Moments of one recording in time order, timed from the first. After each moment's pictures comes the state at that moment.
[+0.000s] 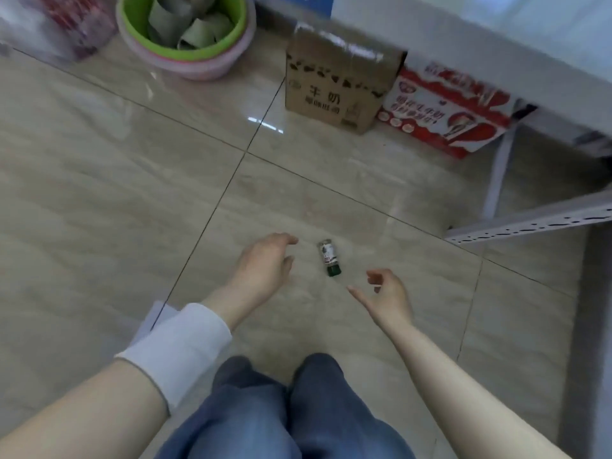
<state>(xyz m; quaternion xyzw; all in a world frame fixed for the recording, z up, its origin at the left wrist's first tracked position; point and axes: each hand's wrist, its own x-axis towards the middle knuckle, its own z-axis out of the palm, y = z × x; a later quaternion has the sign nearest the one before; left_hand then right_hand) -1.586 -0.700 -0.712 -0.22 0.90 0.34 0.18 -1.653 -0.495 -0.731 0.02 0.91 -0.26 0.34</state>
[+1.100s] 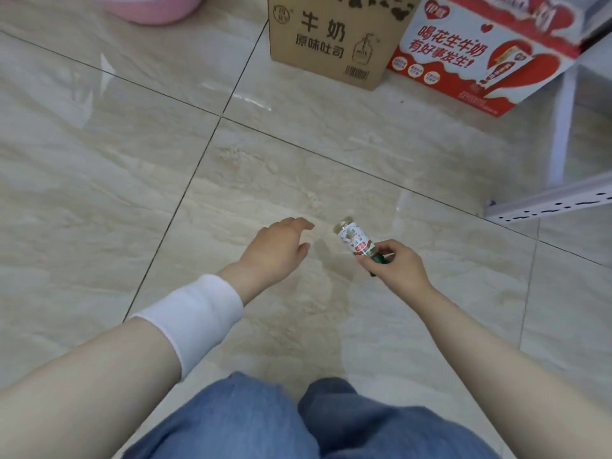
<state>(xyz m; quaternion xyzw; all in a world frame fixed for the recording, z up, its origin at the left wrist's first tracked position) -1.626 -0.700 -0.882 -0.13 0.92 0.30 0.22 -1.701 -0.500 -0.895 0.03 0.89 -0.34 0.32</state>
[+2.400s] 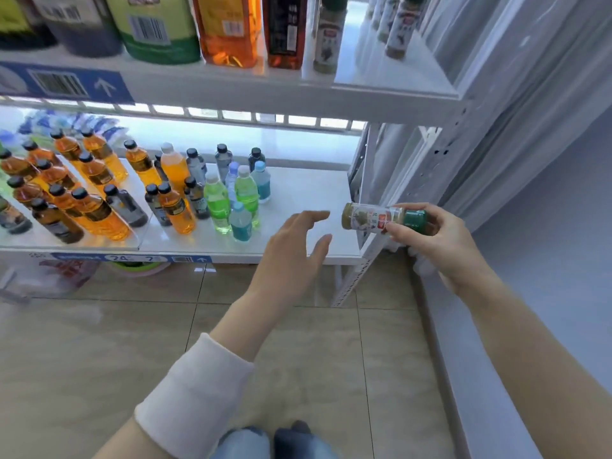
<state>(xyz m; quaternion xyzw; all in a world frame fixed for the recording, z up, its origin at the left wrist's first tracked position) -1.650 -0.526 -0.082 -0.01 0.89 0.44 -0.08 -1.706 -0.326 -0.064 -0.02 0.81 -0.59 0.08</state>
